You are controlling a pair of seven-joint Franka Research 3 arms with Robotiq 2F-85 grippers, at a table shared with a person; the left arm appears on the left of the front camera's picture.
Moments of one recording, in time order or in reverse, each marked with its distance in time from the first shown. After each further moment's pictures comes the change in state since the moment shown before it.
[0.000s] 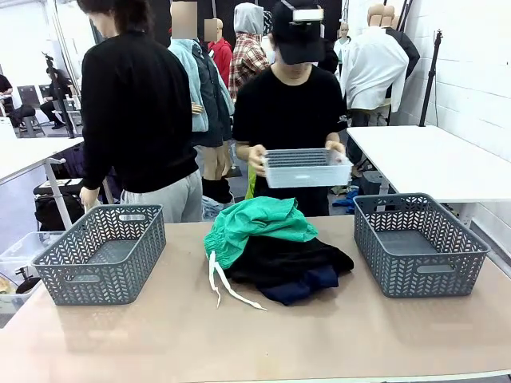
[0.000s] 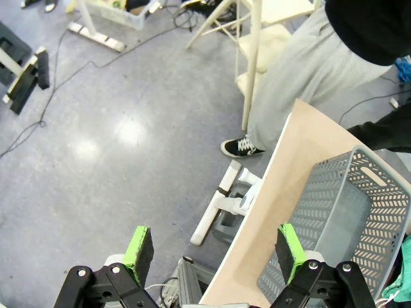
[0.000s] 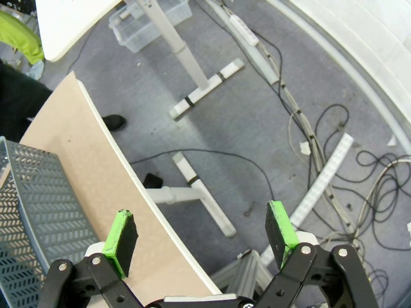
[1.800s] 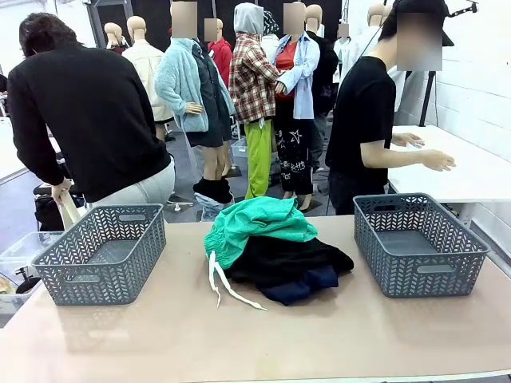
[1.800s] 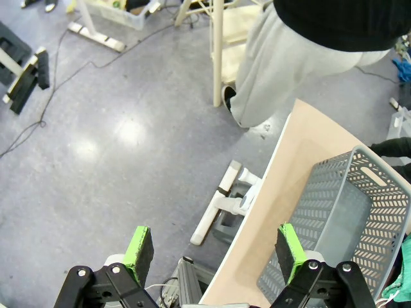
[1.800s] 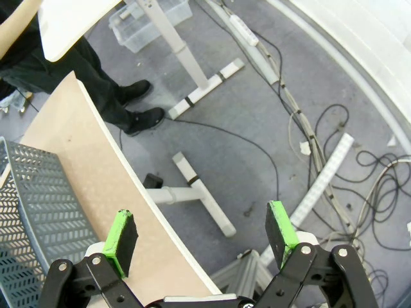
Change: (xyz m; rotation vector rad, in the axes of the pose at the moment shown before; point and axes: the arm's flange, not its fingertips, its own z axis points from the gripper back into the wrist) left arm 0.000 0.000 0.000 0.000 0.000 0.000; right arm 0.000 0.000 0.000 0.000 0.000 0.000
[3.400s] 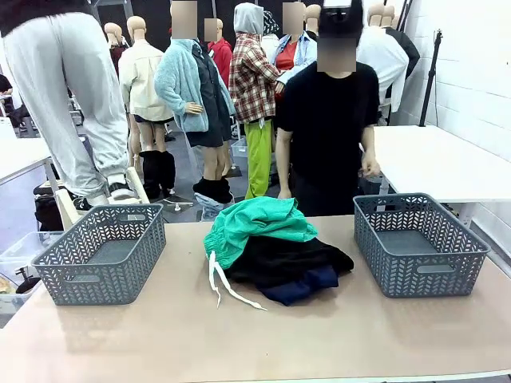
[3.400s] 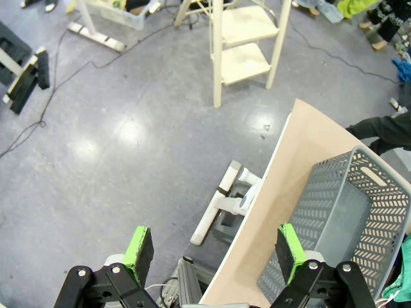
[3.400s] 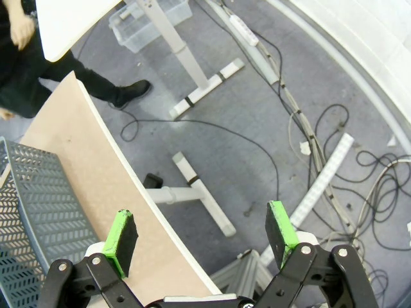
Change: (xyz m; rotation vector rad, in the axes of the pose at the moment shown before) left arm 0.000 0.000 0.000 0.000 0.000 0.000; right arm 0.000 0.000 0.000 0.000 0.000 0.000
